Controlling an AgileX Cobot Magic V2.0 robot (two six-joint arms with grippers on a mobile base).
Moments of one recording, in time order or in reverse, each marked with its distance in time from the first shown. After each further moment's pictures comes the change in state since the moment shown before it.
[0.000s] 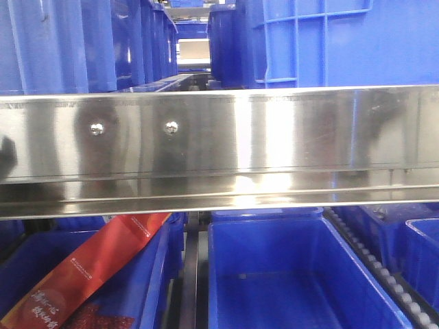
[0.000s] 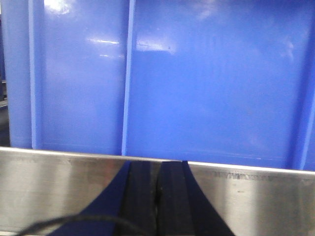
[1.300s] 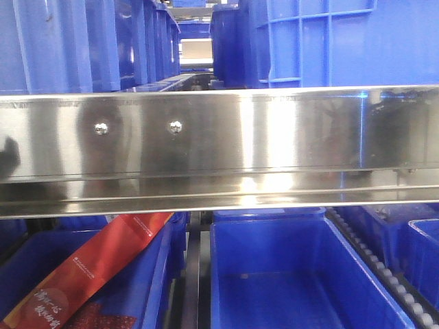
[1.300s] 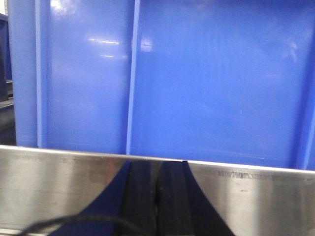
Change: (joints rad) left arm 0.000 0.000 0.000 -0.001 -0.002 0.000; right arm -0.001 -0.014 0.146 0.026 -0.172 0.000
